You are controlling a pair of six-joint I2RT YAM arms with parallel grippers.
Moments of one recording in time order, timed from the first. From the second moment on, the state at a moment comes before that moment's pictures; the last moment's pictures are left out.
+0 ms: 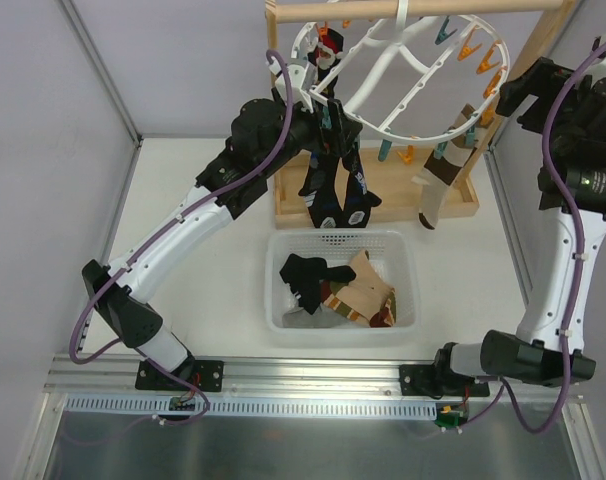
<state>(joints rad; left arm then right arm) -0.74 1.59 1.74 -0.13 -0.04 -0.30 -0.19 1.32 1.86 -0.58 -0.08 0.20</state>
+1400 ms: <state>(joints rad) -0.74 1.63 1.80 -0.22 0.02 -0.28 -0.13 1.20 1.54 -0.32 -0.29 0.41</state>
